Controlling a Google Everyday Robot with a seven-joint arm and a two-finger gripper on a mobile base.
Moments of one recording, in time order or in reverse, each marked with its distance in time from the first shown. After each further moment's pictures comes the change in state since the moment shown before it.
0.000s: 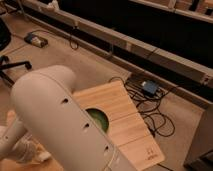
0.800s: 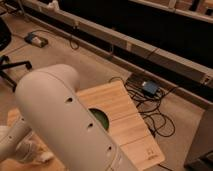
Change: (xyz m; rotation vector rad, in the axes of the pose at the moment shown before) arm 0.008 -0.001 0.002 -0.003 -0.002 0.025
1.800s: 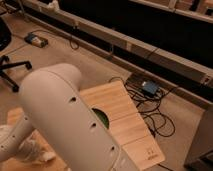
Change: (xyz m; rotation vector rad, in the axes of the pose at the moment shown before) arm 0.011 -0.004 0.004 -0.004 -0.002 0.029
